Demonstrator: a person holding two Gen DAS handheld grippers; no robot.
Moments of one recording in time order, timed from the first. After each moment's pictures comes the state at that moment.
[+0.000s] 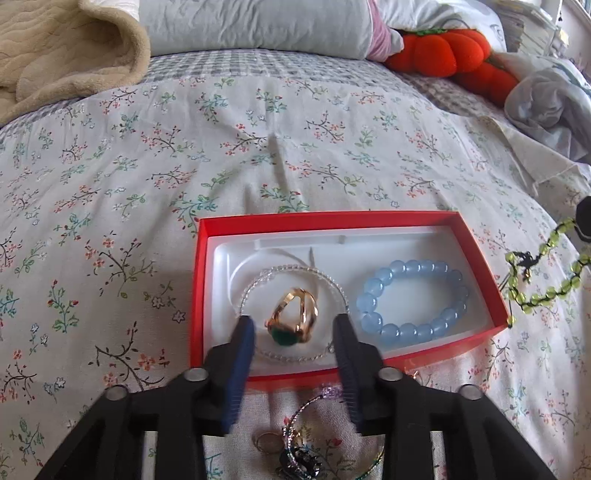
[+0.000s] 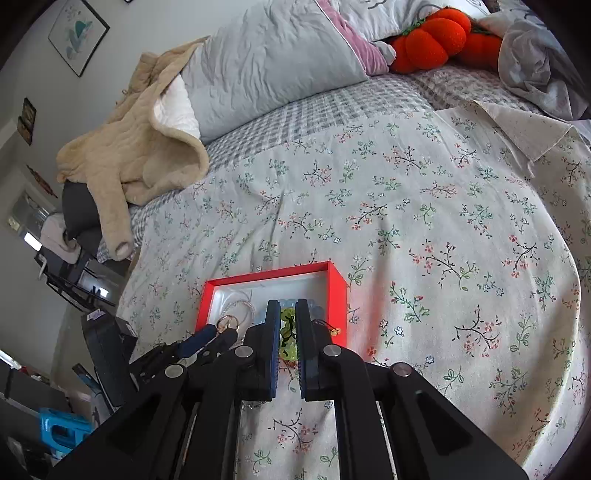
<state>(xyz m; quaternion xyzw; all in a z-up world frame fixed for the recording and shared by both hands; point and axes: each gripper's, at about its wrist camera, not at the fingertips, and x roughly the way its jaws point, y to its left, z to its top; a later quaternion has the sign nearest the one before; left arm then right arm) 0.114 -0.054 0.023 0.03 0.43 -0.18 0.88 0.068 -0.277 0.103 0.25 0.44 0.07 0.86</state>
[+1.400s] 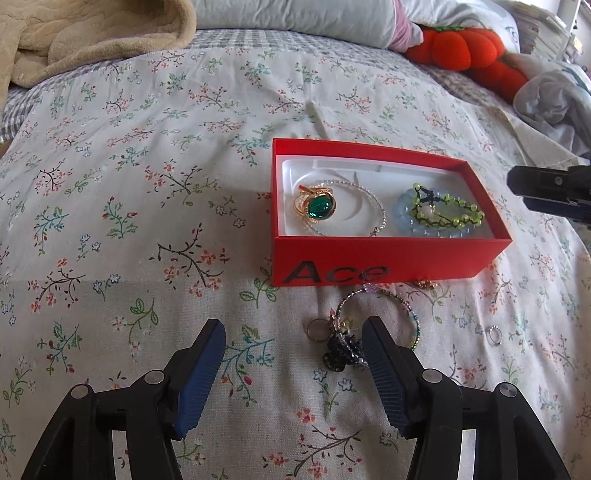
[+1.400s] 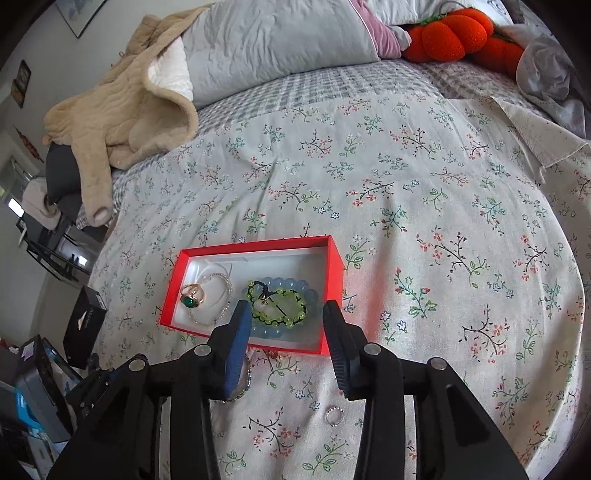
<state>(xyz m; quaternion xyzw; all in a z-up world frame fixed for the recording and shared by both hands) 0.063 -0.004 0.016 0.01 0.46 -0.17 0.87 0.082 -0.250 0.071 0.18 0.48 0.06 0.85</state>
